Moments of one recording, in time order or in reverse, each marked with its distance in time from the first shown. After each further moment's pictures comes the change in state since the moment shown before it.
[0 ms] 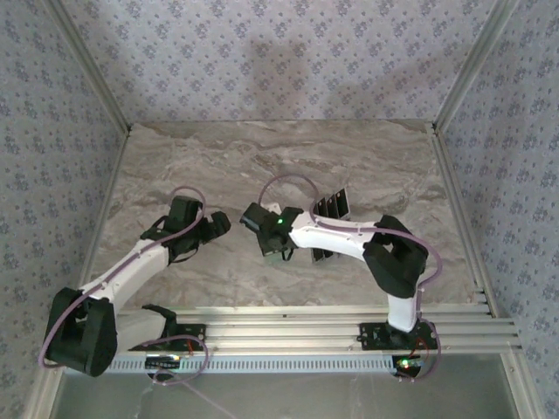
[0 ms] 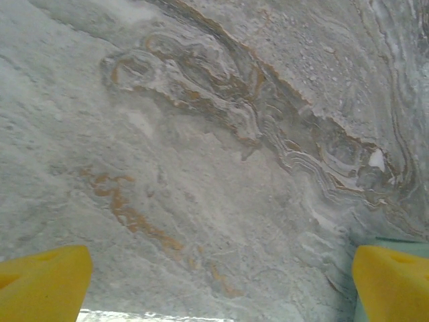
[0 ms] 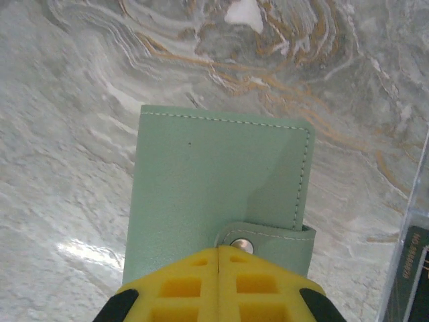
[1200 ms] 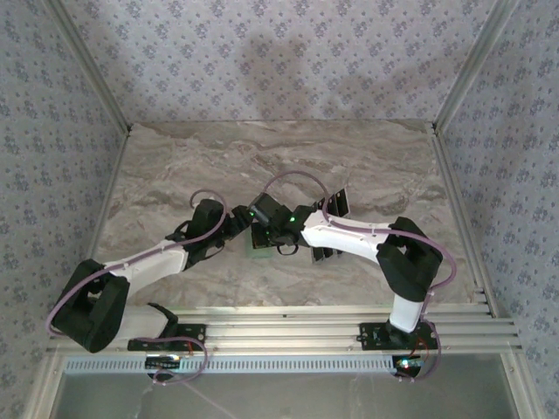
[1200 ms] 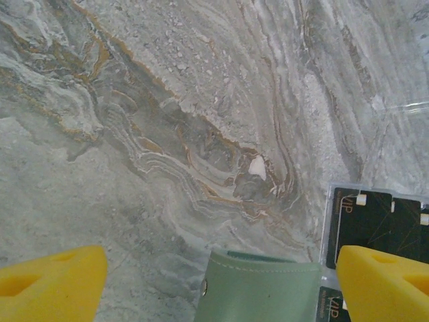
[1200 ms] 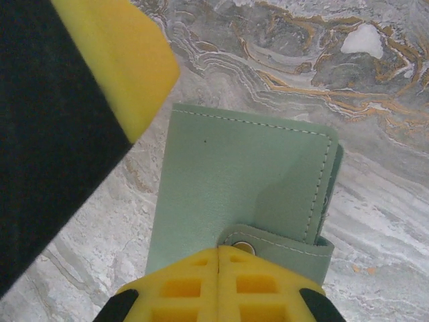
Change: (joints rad) left arm -0.188 0.142 -0.066 0.438 -0.024 -0.301; right arm -0.031 -0.068 -0.069 0.224 -0.227 0.068
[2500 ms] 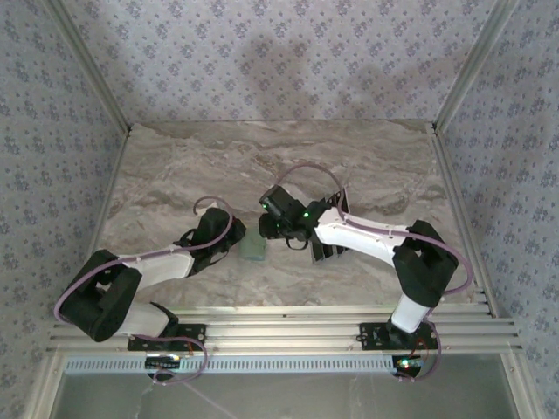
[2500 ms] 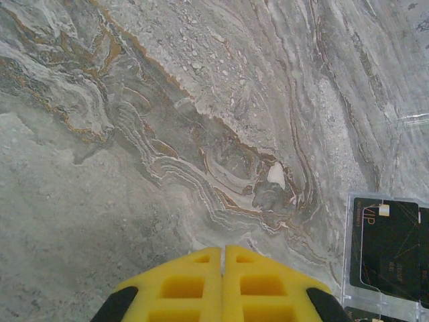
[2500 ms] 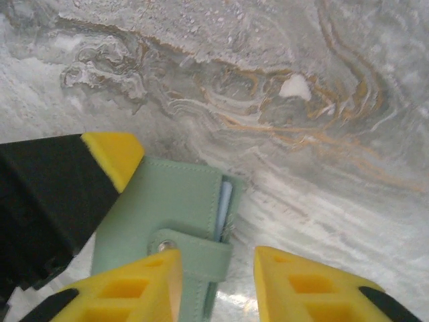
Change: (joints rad) left arm -0.052 0.068 -0.079 0.178 -0.091 -0.009; right arm -0.044 -0.087 -0.048 0.013 0.045 0.000
